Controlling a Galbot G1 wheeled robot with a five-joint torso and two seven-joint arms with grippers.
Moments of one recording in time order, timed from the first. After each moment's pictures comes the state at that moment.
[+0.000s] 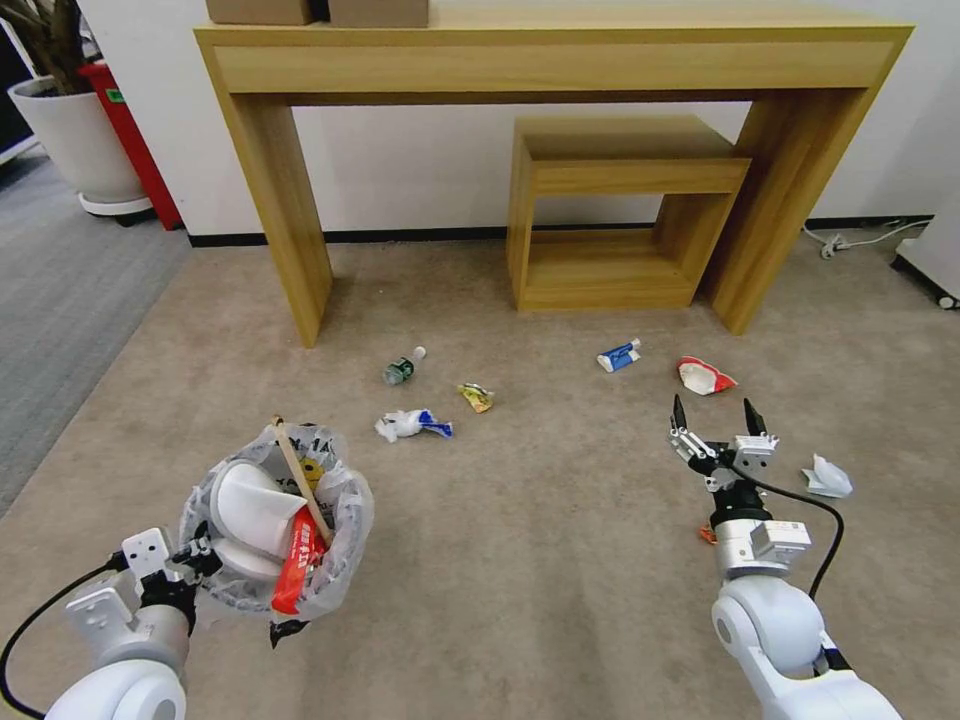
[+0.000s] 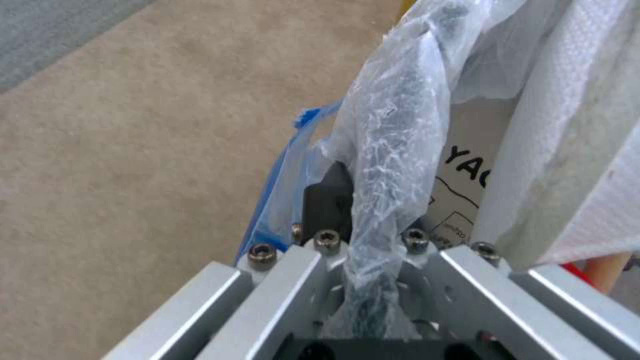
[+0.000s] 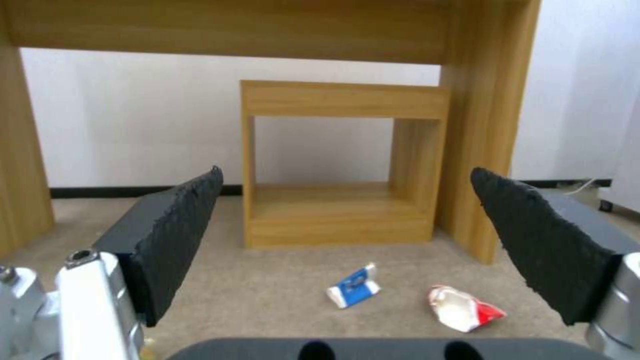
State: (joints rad) left arm 1.67 -1.30 -0.82 -2.16 -0.65 0.41 -0.34; right arm -1.35 1.13 0.47 1.86 0.31 0.25 0.28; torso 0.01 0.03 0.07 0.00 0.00
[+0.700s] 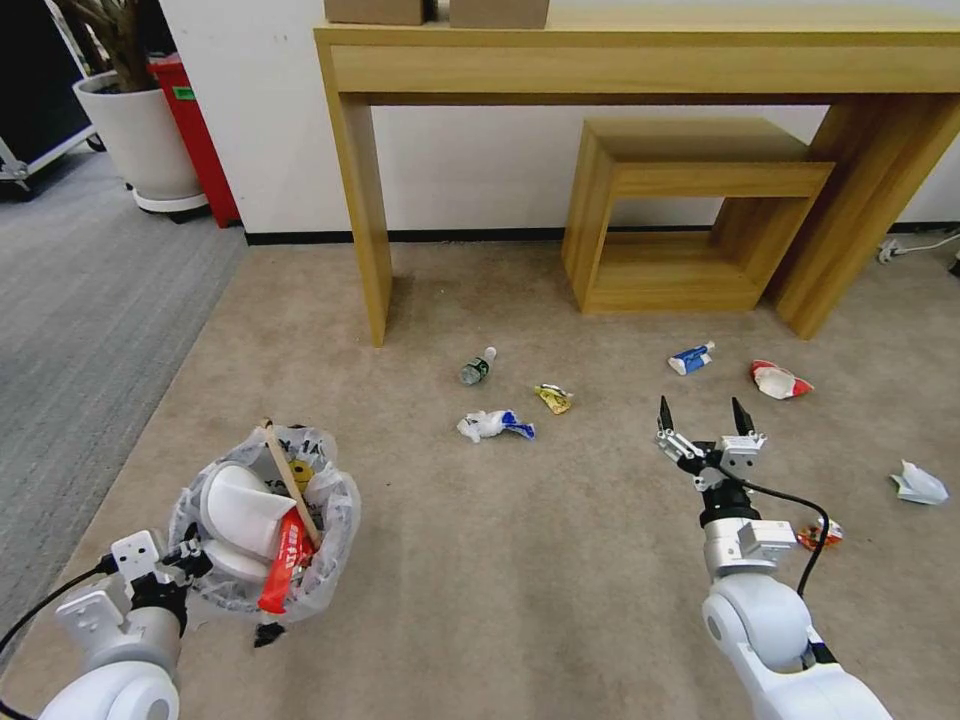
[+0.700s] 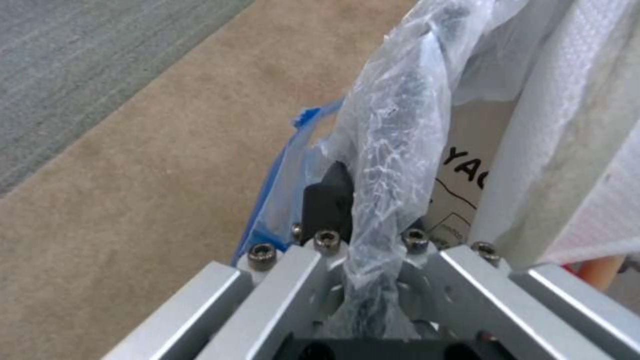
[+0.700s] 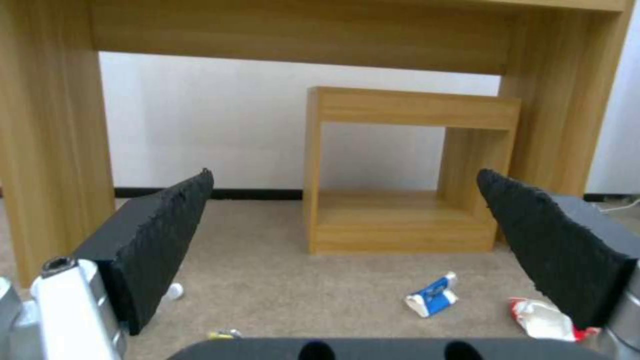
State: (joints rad) left arm 1.65 -1.30 -0.83 -2.13 -0.66 0.39 -0.34; right arm -1.33 1.13 0.44 1.83 0.29 0.27 0.27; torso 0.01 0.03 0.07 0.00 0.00
